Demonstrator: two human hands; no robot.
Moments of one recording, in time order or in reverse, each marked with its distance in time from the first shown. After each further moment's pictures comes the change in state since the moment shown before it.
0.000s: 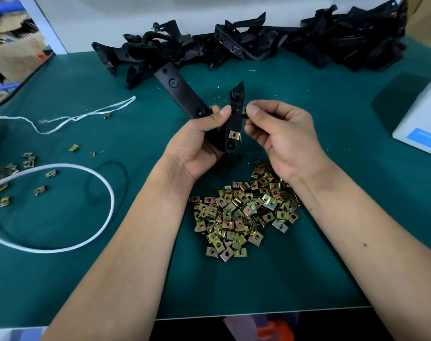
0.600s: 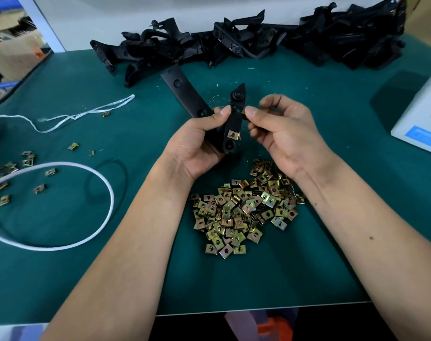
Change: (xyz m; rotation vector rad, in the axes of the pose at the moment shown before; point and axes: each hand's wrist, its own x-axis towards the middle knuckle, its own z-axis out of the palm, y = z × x) left_hand 0.000 -0.001 0.002 -0.054 0.020 -0.068; right_hand -0.001 -0.010 -0.003 -0.065 -0.035 0.065
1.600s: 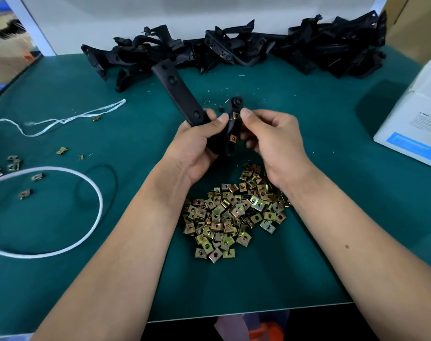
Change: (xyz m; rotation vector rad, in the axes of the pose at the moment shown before) left_hand 0.008 -0.011 0.003 0.208 0.072 0.142; right_hand 0.002 0.013 -0.005 -0.328 0.122 -0.130
